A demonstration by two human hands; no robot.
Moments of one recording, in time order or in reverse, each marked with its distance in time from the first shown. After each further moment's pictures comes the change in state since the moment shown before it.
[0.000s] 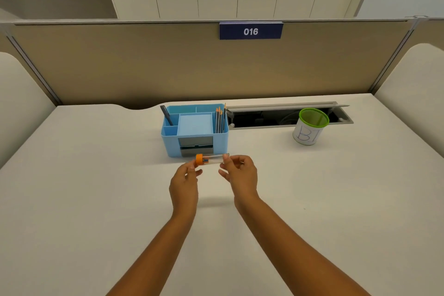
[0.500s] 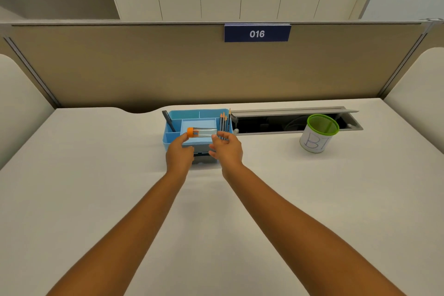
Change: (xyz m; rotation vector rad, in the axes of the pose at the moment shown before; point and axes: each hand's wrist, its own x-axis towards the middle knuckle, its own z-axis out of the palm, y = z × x) left_hand 0.098 0.033 0.012 0.165 -0.092 0.039; right_hand 0.067 -0.025 0.064 -0.086 -0.038 0.019
